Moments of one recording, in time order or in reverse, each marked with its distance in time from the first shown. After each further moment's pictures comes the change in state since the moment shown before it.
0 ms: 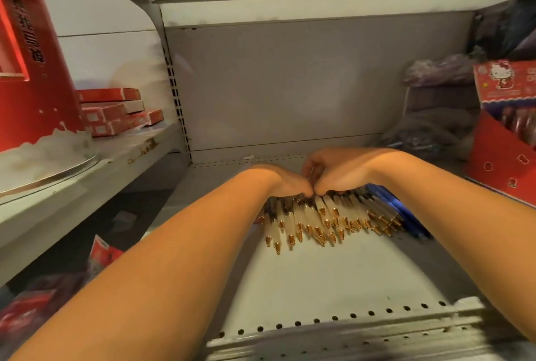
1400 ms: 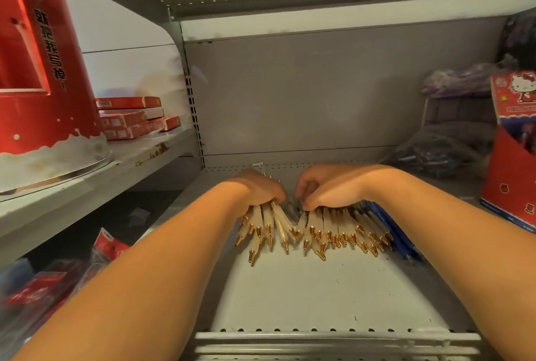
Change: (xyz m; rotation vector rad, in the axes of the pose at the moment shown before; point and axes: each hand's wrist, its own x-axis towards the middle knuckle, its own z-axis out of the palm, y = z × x) left_hand 0.048 -0.032 0.001 -0.398 0.299 -0.194; right_hand -0.006 0.010 -0.003 -0.033 -0.081 -0.174
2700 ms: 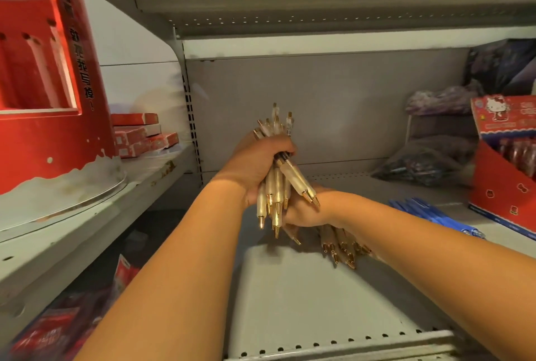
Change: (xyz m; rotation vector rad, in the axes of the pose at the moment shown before) left_hand -0.027 0.007 -0.054 -0.902 -0.141 0.479; right_hand 0.012 -0.085 0.026 0.026 0.058 0.048
